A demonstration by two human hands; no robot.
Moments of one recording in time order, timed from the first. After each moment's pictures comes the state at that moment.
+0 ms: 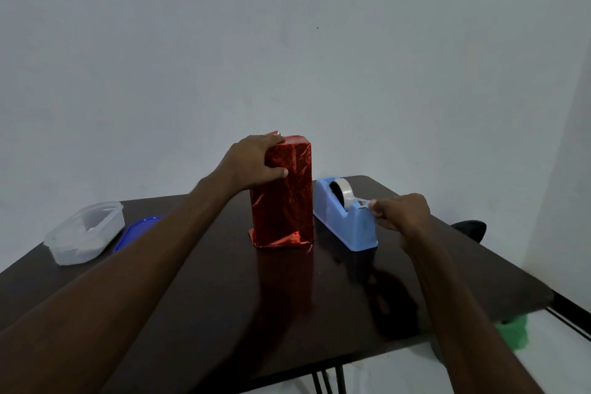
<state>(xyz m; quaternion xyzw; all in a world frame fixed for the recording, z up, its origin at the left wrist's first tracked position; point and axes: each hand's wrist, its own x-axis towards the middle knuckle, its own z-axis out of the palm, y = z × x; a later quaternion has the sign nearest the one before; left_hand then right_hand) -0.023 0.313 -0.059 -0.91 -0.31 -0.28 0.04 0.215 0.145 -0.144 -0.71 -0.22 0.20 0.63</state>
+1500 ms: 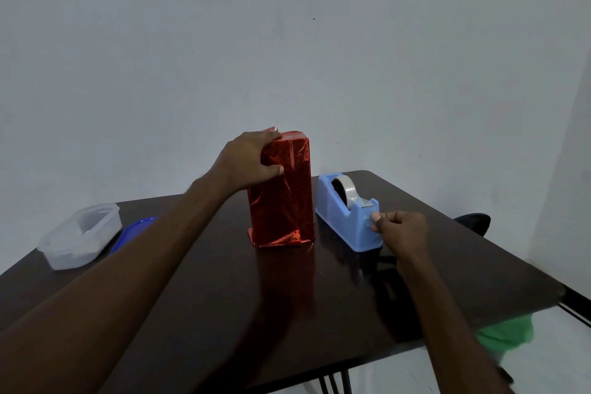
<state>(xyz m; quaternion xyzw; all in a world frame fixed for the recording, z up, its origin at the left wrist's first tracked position) -0.023 0.316 -0.062 -0.91 -0.30 -0.29 0.04 0.197 0.136 -0.186 -0.70 -0.27 0.13 0.65</state>
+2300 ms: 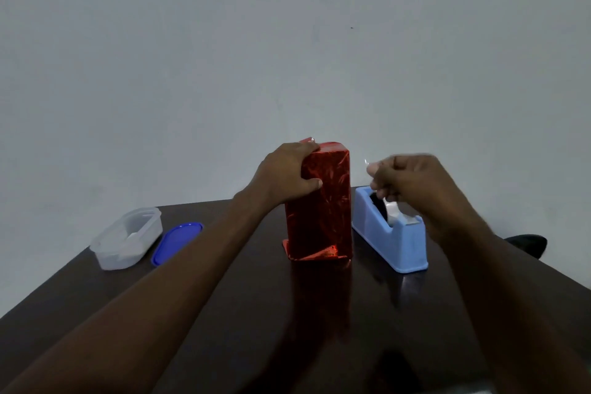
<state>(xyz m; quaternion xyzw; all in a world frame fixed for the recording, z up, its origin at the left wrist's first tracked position) -0.022 0.309 -0.063 -0.90 -0.32 -0.29 0.04 0.142 0.133 -0.067 -0.59 -0.49 0.19 0.61</state>
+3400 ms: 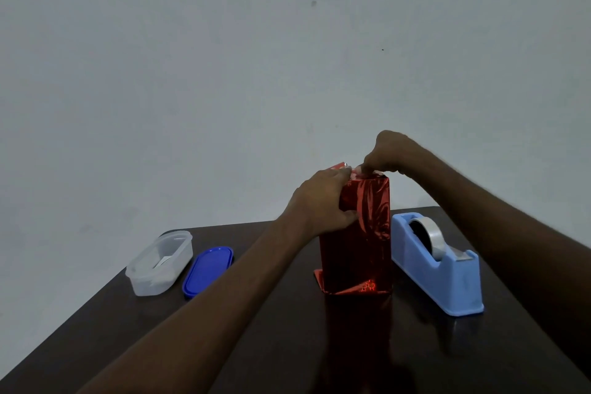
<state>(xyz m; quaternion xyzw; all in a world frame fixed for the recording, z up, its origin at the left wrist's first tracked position) -0.023 0.302 -0.058 -0.91 -0.30 -0.29 0.06 0.134 0.269 0.017 -0.81 -0.54 0.01 0.24</state>
